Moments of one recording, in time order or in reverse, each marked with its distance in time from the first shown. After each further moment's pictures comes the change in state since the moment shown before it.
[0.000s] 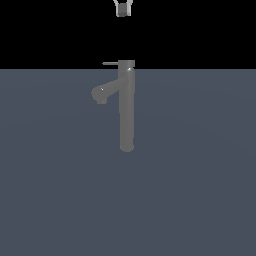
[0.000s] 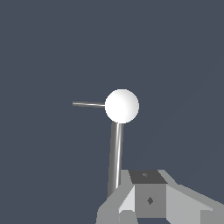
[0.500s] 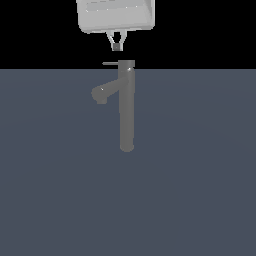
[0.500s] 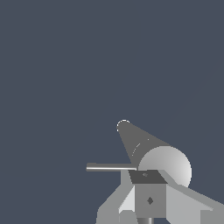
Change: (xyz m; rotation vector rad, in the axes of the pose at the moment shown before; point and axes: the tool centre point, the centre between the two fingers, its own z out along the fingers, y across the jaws) arm 0.064 -0.032 0.058 0.014 0.002 0.039
